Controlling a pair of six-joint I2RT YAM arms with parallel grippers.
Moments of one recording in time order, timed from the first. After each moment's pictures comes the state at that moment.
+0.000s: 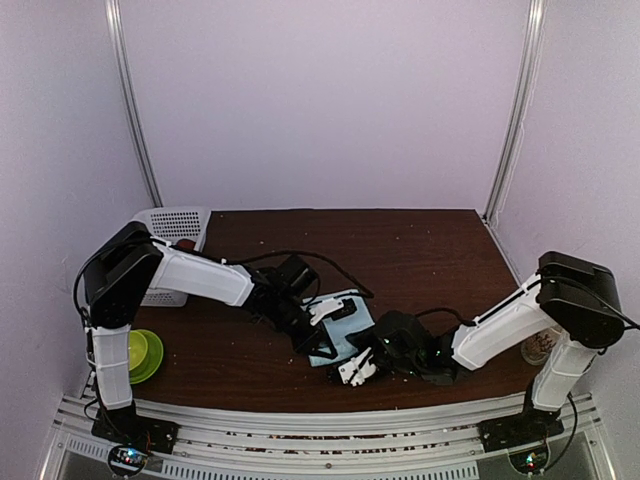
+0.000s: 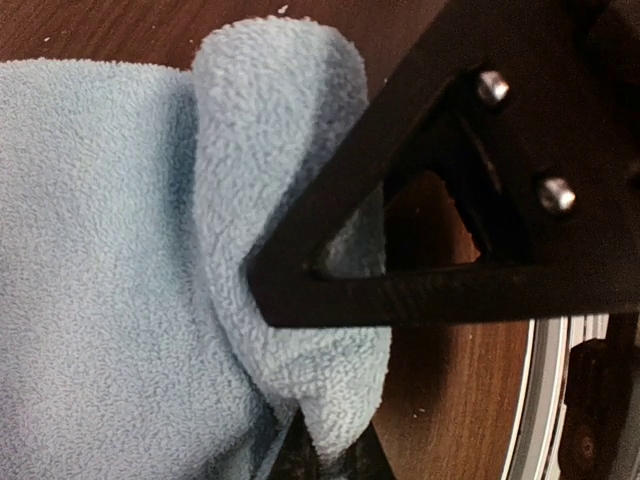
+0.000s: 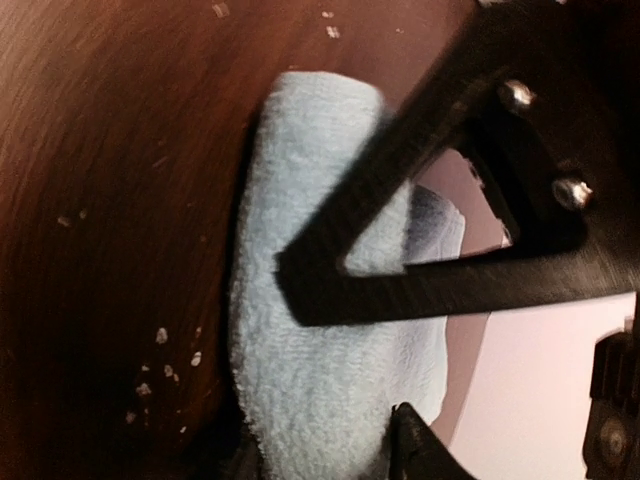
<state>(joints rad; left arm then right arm) -0.90 2.02 1.24 -0.28 0.59 0.15 1.09 1.72 0.61 0.50 0.26 -1.21</state>
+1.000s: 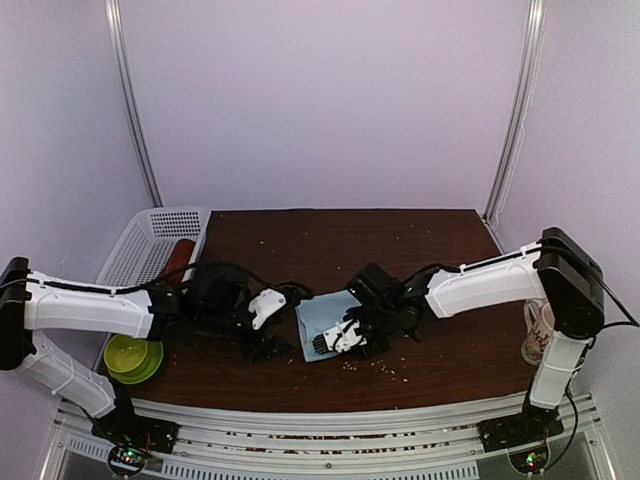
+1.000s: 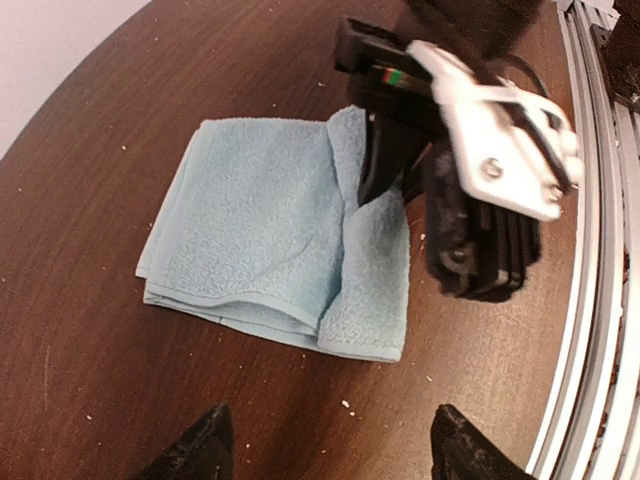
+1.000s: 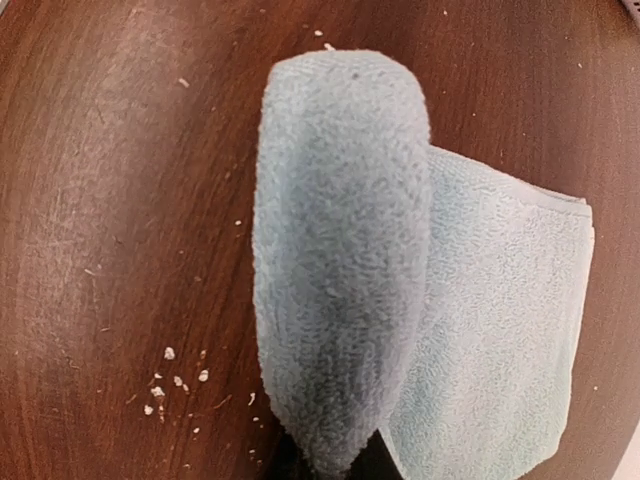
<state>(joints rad) -0.95 1.36 0.73 -0.08 0.12 0.18 0.96 1.80 1.06 -0.27 -0.07 -0.98</state>
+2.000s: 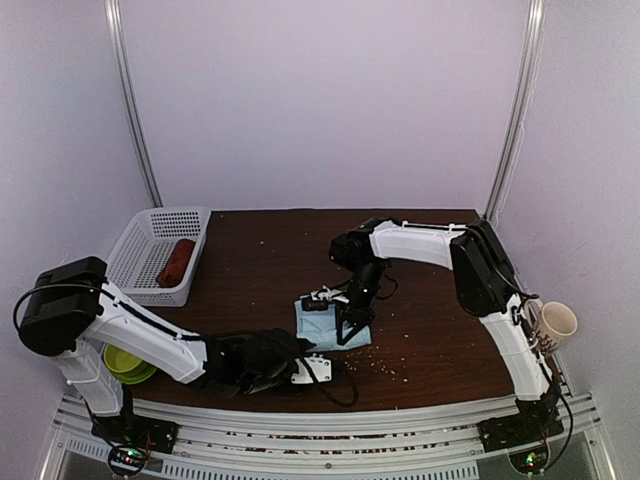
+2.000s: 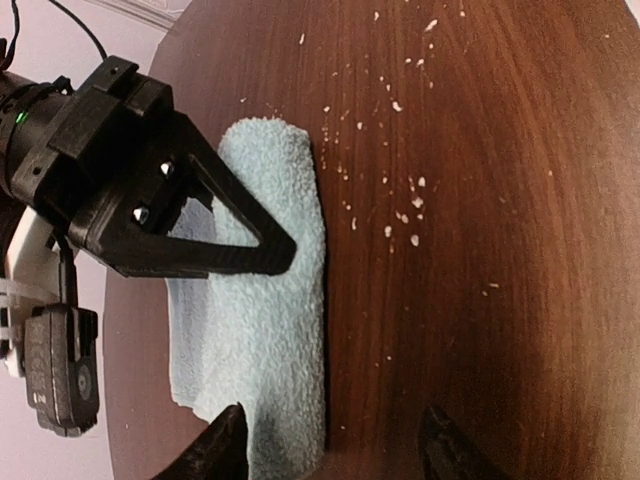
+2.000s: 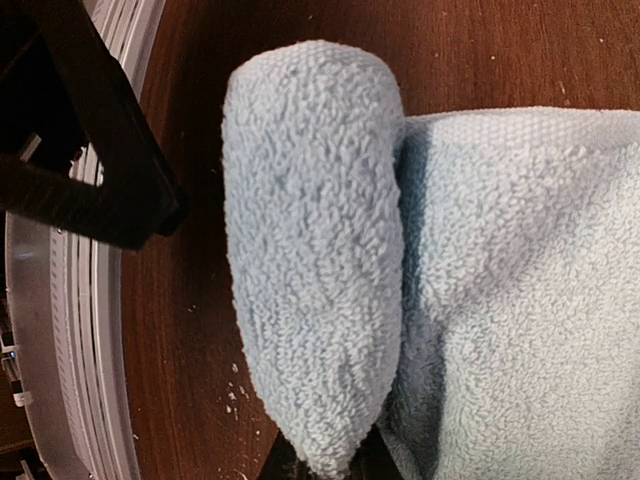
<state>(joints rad) -1.28 1.69 0.68 0.32 -0.39 0.65 0.74 2.42 2.01 -1.29 -0.62 -0.91</state>
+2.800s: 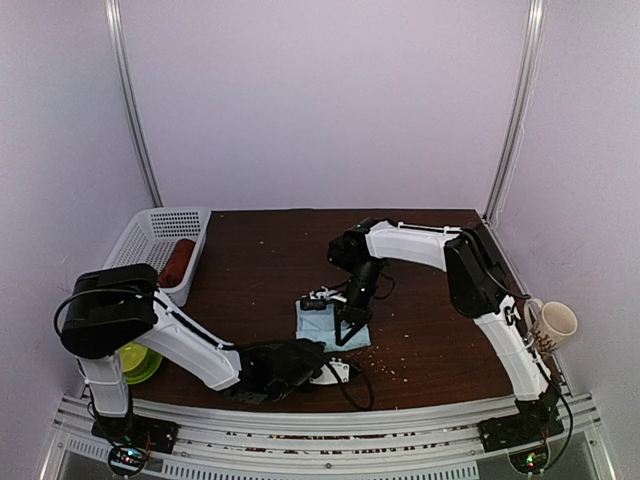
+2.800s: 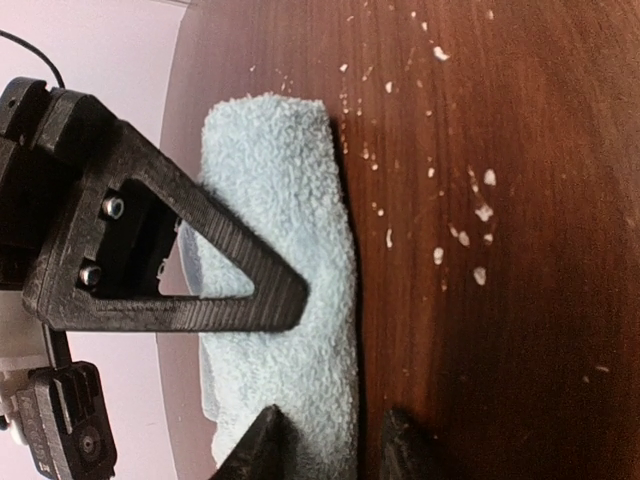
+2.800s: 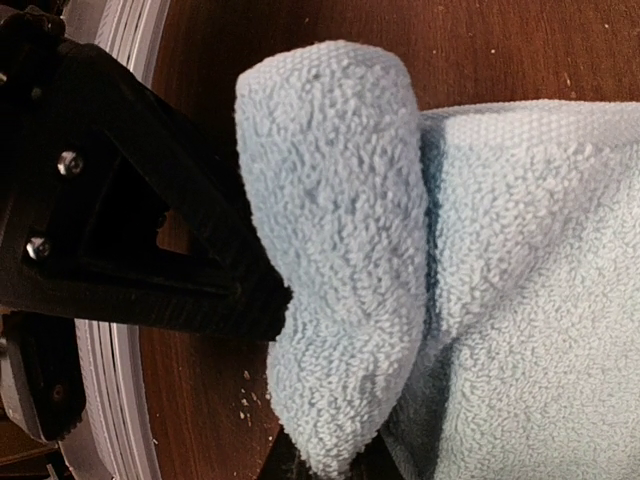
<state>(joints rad) -1.29 1.92 0.80 0.44 -0.61 0.77 0.74 2.48 2.09 -1.37 -0.65 -0.89</state>
